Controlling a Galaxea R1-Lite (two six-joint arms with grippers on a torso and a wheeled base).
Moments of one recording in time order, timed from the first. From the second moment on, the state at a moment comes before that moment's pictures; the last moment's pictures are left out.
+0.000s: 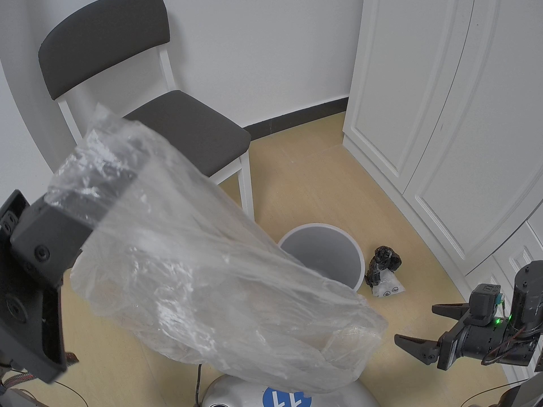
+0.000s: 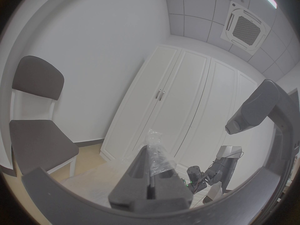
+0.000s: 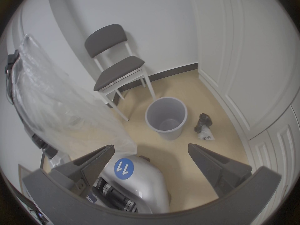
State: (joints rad) left arm -1.19 1.10 -0.51 -0.96 0.28 -0.07; right arm 0.69 1.25 -0.22 -0.55 -0.12 0.22
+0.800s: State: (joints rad) left arm -1.20 1.10 -0.51 -0.96 0.28 -0.07; right arm 0.82 1.40 -0.23 -0.78 -0.09 0.24
